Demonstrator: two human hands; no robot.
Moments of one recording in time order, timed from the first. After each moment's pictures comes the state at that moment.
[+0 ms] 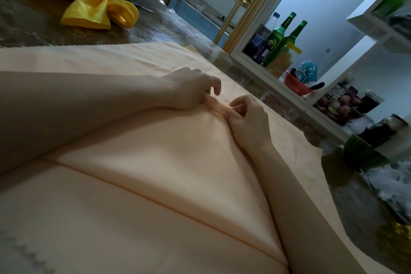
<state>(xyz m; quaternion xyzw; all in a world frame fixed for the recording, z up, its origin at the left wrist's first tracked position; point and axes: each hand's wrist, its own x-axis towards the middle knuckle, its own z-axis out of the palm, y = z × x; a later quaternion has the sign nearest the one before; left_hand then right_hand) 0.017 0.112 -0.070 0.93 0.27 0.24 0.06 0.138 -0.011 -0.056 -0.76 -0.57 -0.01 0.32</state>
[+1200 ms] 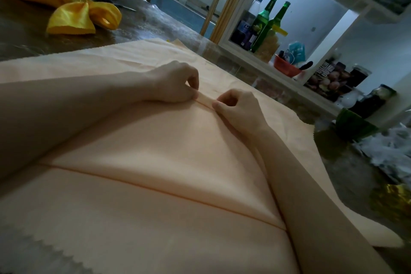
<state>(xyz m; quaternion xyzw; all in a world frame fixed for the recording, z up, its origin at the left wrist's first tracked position) -0.016 0.083 -0.053 0.91 0.31 0.22 0.17 0.133 -0.020 -0.050 -0.77 -0.58 0.05 0.27</state>
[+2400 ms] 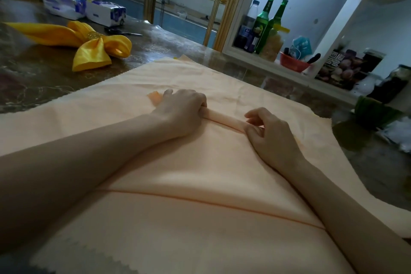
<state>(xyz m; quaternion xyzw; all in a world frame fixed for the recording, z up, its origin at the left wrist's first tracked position) -0.034 0.045 -0.055 0.91 0.35 0.19 0.09 0.126 -0.077 -0.060 -0.75 -0.59 -0.09 0.27</state>
